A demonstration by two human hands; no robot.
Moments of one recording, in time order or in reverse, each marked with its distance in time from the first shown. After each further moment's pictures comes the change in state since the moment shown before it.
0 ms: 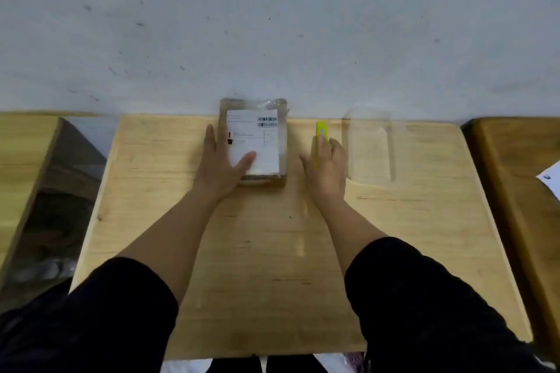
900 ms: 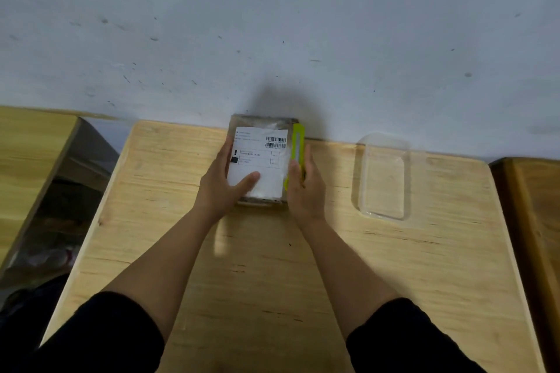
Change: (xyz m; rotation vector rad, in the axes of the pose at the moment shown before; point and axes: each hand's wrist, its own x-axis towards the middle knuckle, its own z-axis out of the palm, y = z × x) left_hand -0.002 0.006 0.002 -0.231 0.136 0.001; right_hand 0.005 -0.035 0.016 0.580 -0.115 -0.048
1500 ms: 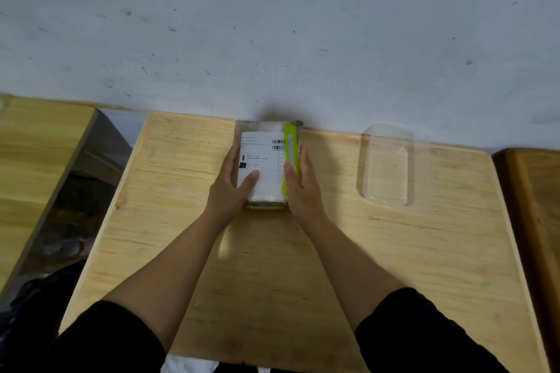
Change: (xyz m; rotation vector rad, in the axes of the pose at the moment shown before) left_hand -0.038 -0.007 0.002 -0.213 0.004 -0.097; right_hand -0.026 0.001 0.004 0.050 -0.176 0.046
